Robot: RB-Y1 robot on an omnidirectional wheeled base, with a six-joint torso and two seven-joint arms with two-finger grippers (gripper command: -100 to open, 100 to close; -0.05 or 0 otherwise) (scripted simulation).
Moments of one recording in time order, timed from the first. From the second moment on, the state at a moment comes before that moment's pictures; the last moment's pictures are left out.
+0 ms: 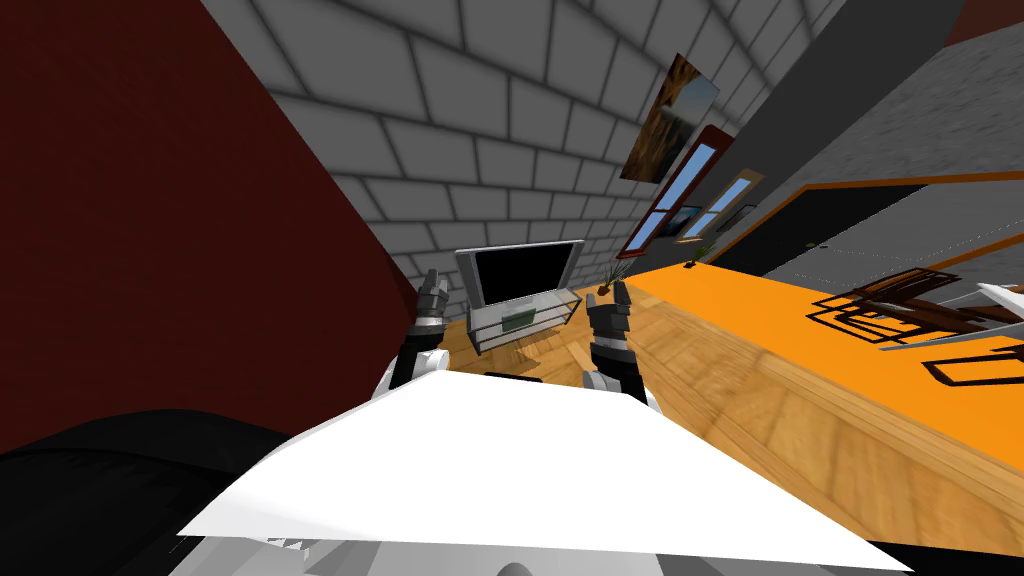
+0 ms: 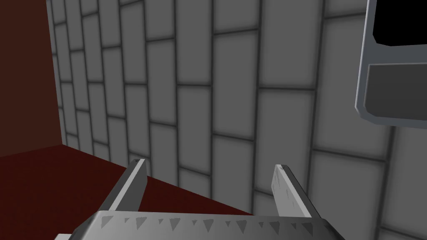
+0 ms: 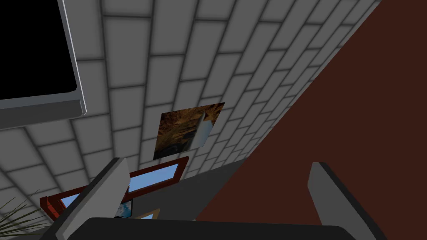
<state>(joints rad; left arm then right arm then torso) 0.50 0.05 0.04 -2.26 0.03 -0.37 -0.14 0.54 -0.02 0.05 -2.27 0.10 -0.40 -0.09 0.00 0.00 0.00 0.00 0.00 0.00</state>
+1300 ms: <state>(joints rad) 0.49 0.09 0.04 -2.20 0.04 -0.38 -0.13 0.54 -0.02 0.05 -2.27 0.10 -0.40 -0.09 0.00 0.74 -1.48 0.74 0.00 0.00</state>
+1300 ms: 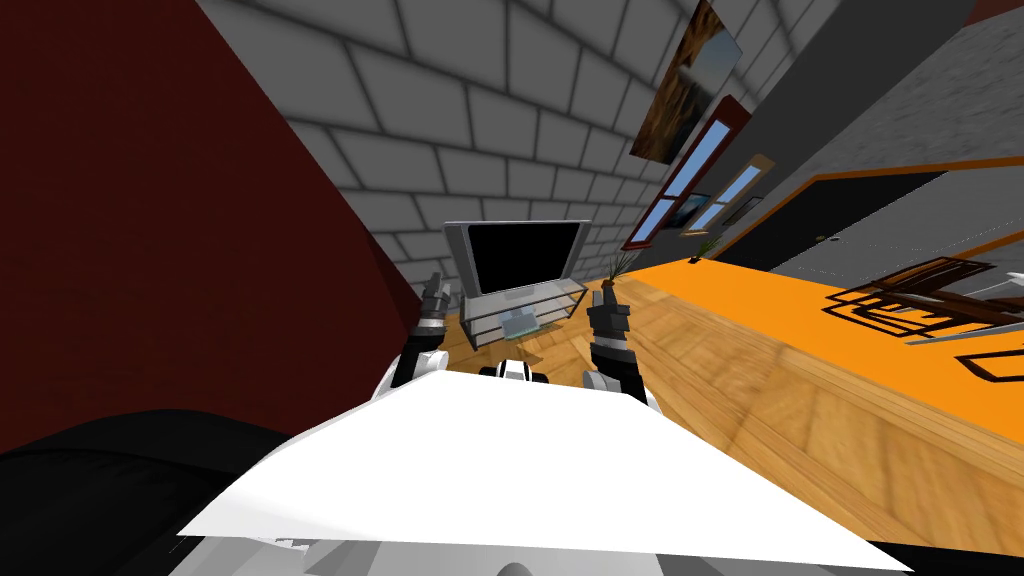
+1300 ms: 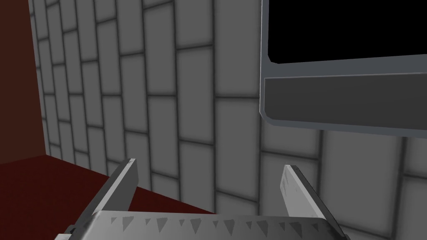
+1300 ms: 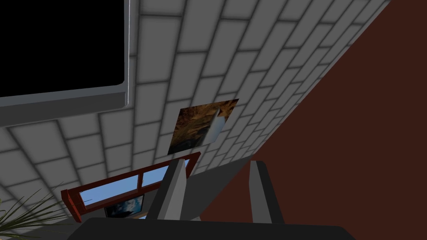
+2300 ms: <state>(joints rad) 0.47 0.15 0.03 -1.96 0.06 -0.47 -0.12 0.54 -0.02 0.05 -2.27 0.10 -0.40 -0.09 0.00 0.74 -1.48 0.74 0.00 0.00</state>
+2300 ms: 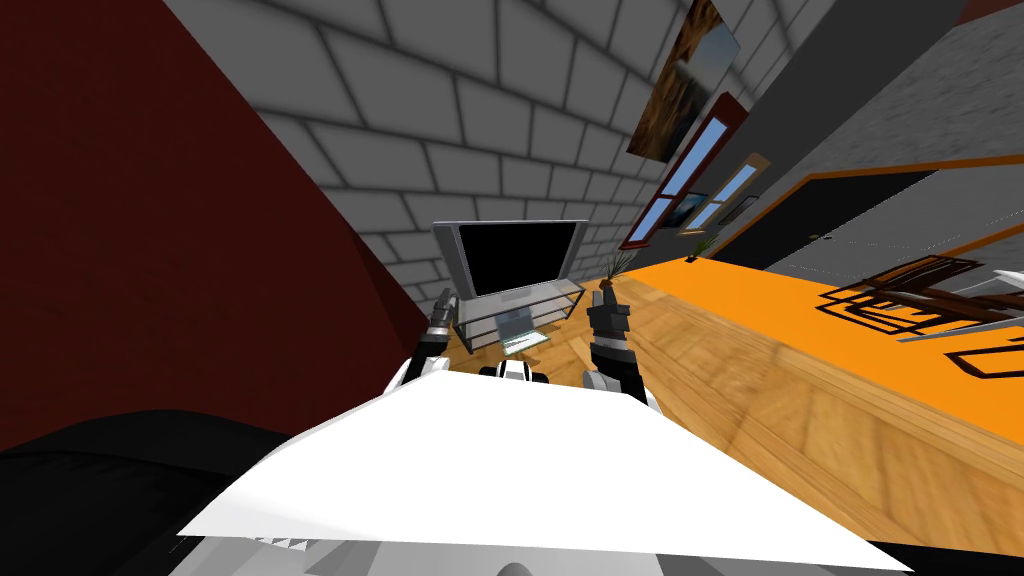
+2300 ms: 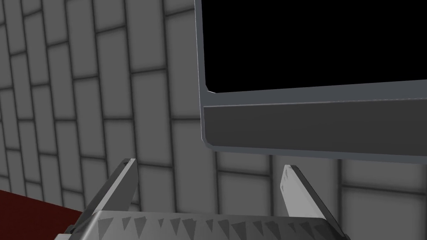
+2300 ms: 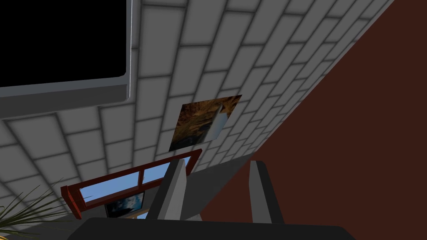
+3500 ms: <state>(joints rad) 0.45 0.18 0.02 -1.67 0.08 -0.58 -0.11 0.54 -0.02 0.05 -2.27 0.10 -0.40 -0.09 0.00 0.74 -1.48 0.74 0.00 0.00</state>
